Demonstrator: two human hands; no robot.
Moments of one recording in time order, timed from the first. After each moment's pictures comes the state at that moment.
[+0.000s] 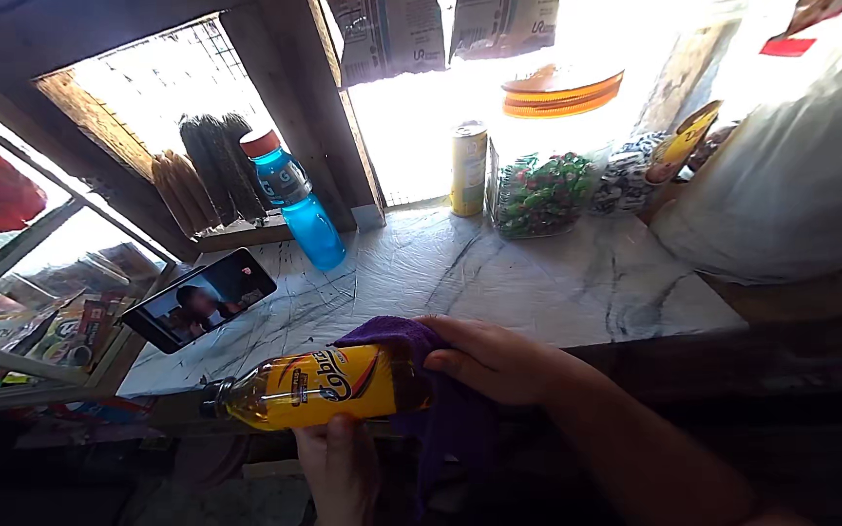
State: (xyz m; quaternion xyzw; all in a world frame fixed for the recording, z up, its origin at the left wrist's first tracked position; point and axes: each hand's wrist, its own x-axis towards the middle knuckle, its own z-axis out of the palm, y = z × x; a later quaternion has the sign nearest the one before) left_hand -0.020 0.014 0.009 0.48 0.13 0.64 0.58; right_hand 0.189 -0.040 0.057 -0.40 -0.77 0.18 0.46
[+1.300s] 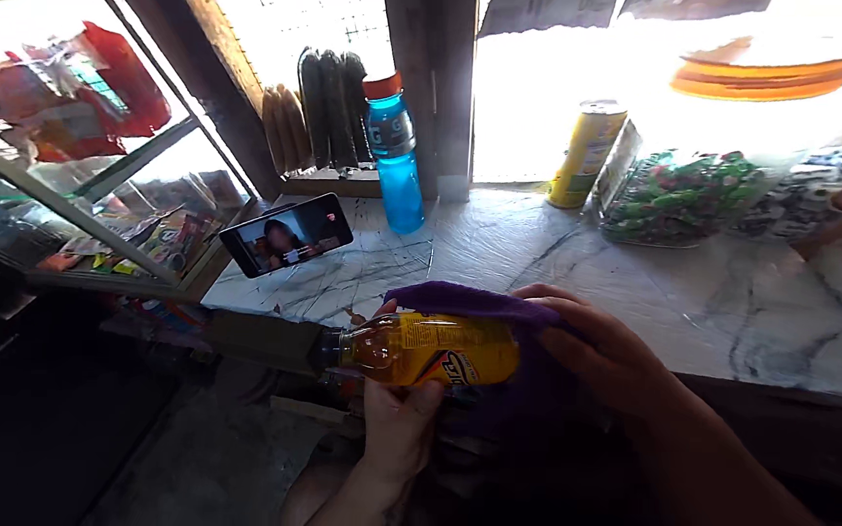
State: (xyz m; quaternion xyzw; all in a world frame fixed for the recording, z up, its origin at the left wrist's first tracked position) left_hand -0.031 0.013 0.012 0.47 0.04 0.57 0.67; right_hand 0.190 -0.038 0.044 -0.37 -0.71 0.19 0.57
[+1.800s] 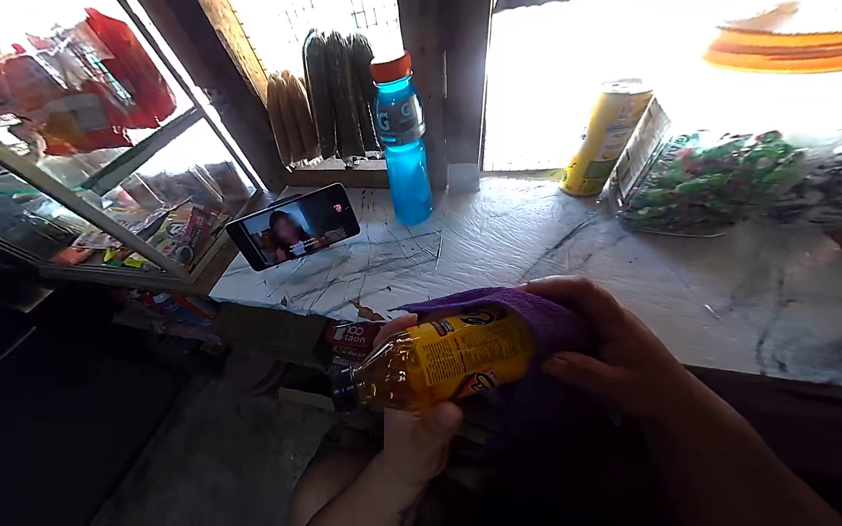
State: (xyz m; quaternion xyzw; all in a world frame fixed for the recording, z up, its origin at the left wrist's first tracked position) left_hand -0.030 0.007 0.002 0.51 0.00 0.56 0.65; right_hand 0.185 -0.038 0.045 -0.36 -0.72 0.20 0.56
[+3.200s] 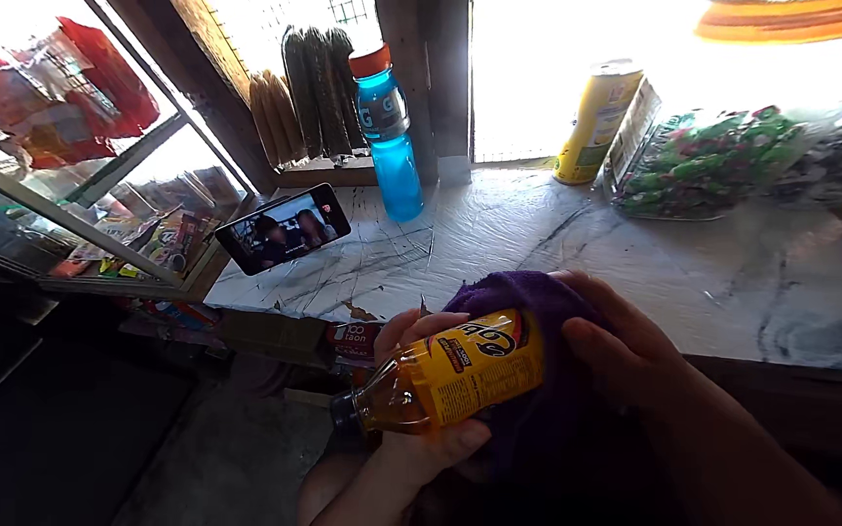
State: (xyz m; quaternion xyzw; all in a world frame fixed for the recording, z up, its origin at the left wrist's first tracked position) left_hand -0.027 0.015 0.014 0.61 0.00 0.56 0.56; right_hand 0.186 -0.044 0.044 -0.37 -0.69 0.22 0.59
